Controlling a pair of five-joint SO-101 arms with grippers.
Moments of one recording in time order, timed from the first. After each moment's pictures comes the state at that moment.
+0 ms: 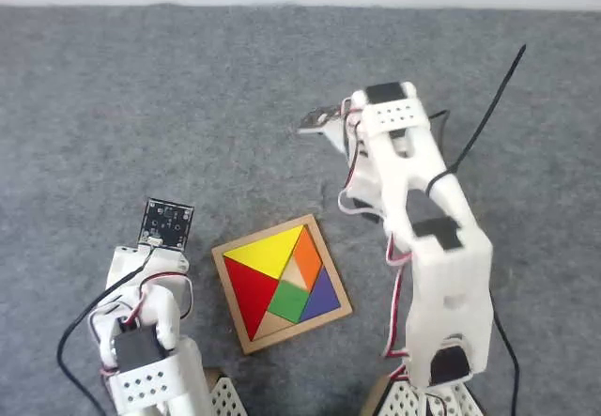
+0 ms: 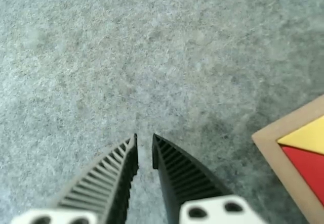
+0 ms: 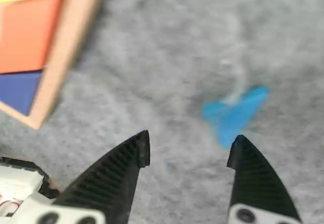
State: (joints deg) left arm -24.1 -102.9 97.2 64.3 -24.0; right arm -18.7 30.2 -14.6 96.4 43.5
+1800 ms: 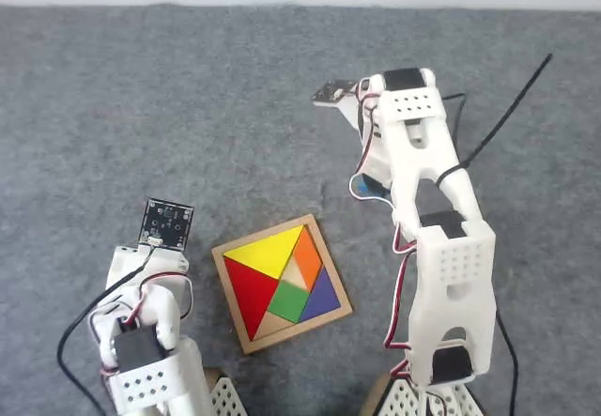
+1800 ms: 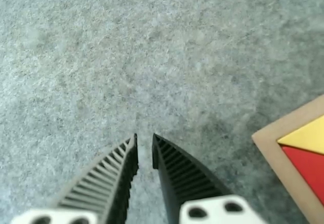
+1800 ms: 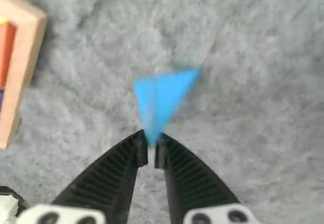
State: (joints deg) left arm -24.1 -102.9 97.2 64.3 -24.0; right arm -14.1 38.5 -33.4 100.0 43.4
